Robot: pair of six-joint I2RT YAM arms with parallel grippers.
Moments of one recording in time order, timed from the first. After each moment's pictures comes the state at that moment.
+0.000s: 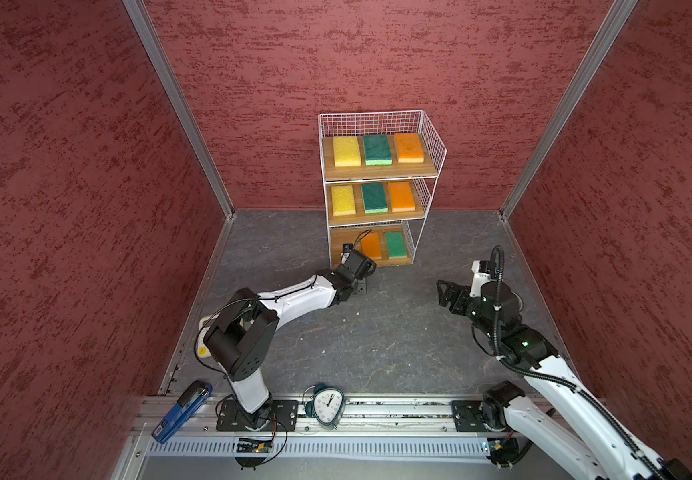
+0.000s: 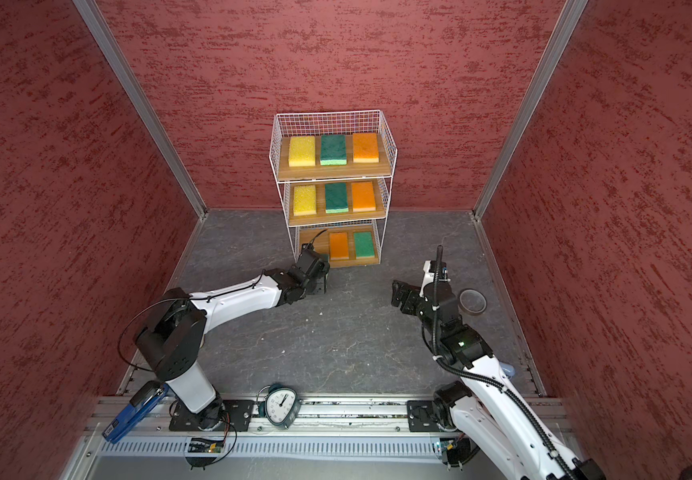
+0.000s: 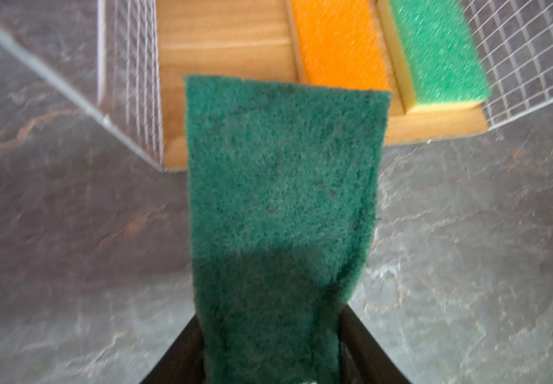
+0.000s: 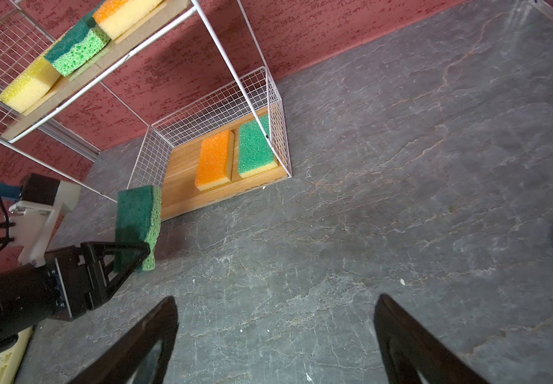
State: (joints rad) left arm -0.71 1.75 1.16 -0.35 -0.33 -0.60; right arm 0.39 0.73 0.58 -0.32 0.12 0.53
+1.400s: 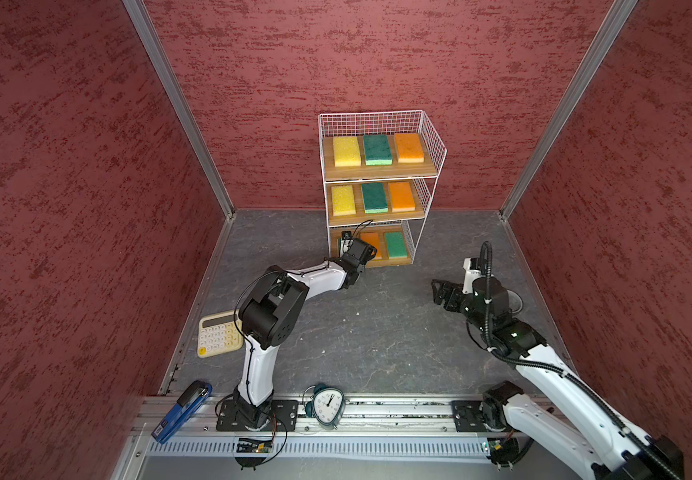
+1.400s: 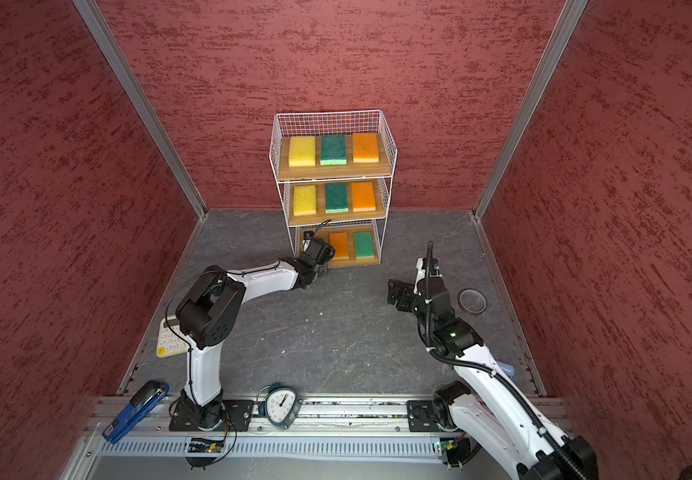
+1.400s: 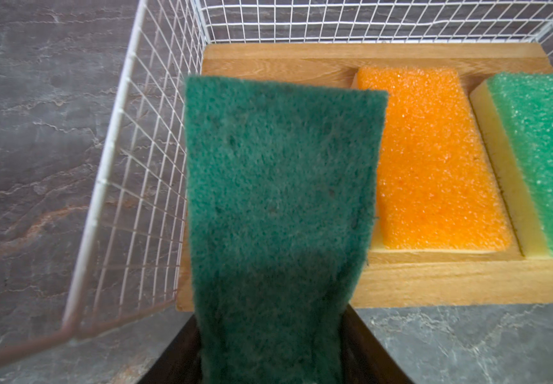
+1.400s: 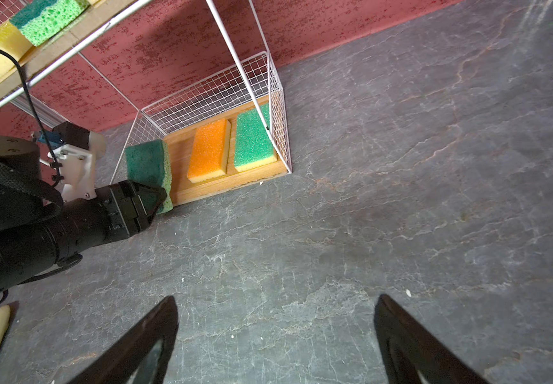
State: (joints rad) left arm -0.62 2.02 1.33 -0.22 -0.48 -0.56; right arm 0.39 0.83 0.58 -0.24 0.10 0.49
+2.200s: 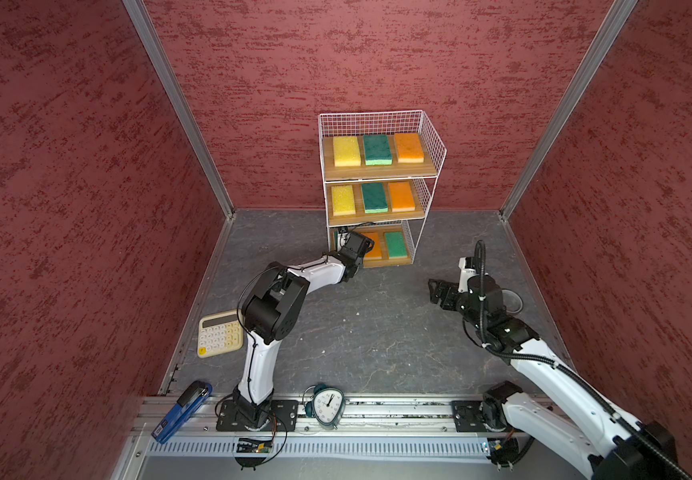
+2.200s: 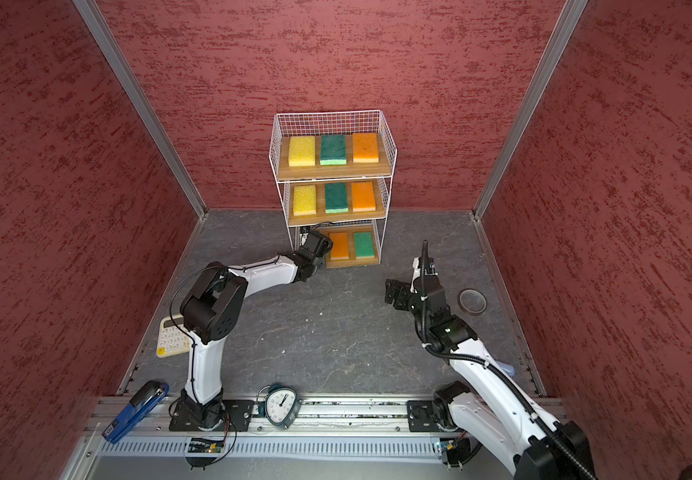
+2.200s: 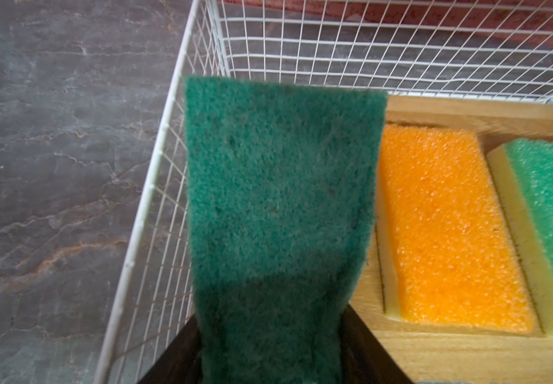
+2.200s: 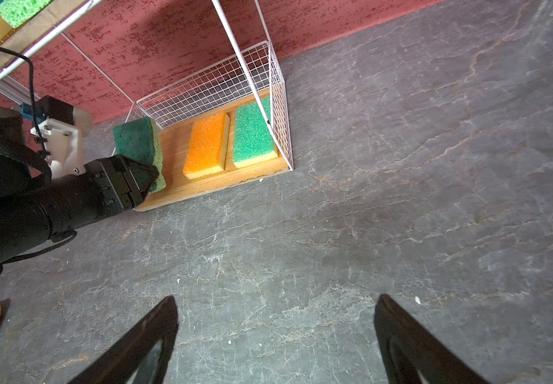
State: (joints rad) left arm -0.58 2.06 1.41 -0.20 -0.51 -0.56; right arm 0.39 0.90 0.57 -0.18 0.08 0.49
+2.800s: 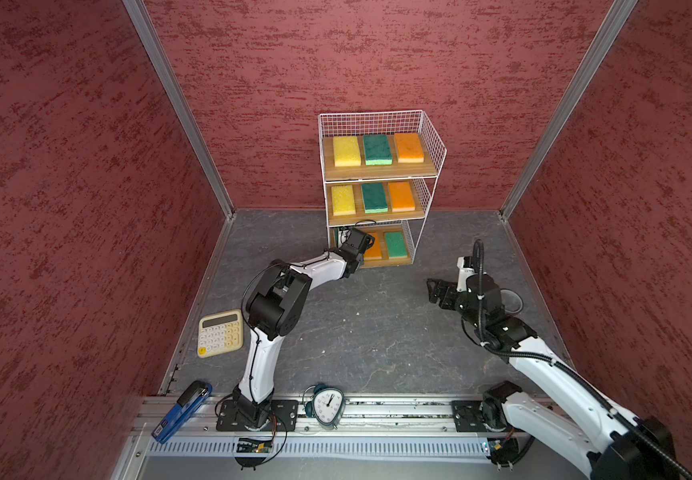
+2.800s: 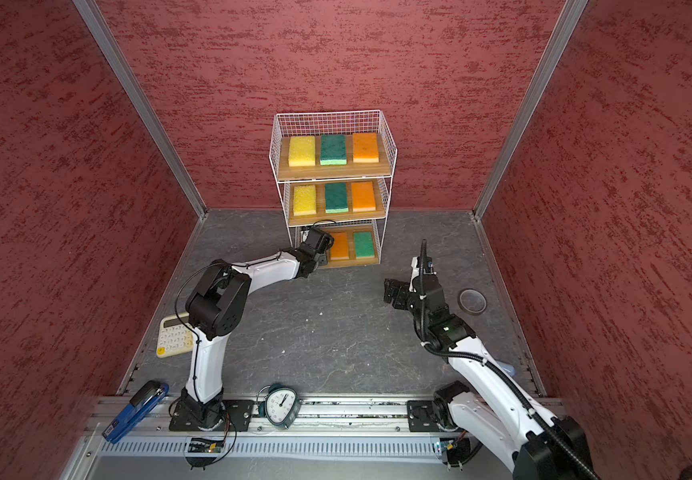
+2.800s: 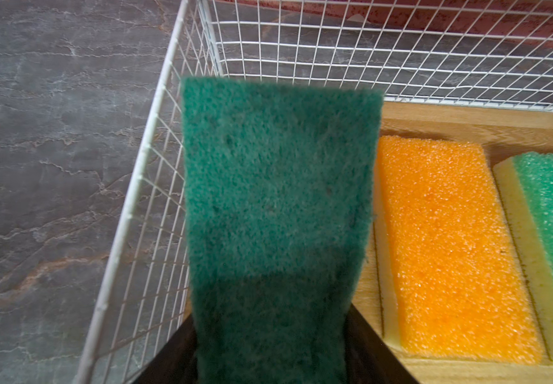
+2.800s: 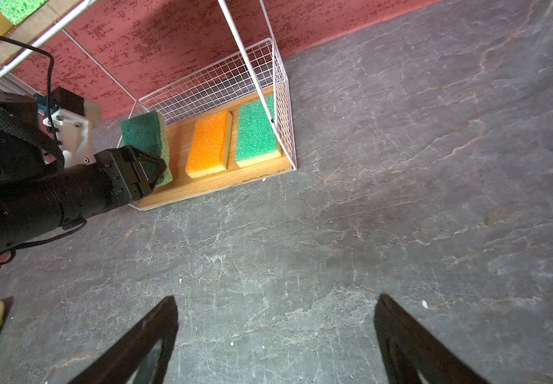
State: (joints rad) left arm -0.57 2.11 1.47 -0.24 -0.49 -0.57; right arm 0.39 0.91 0.57 -0.16 0.07 0.49
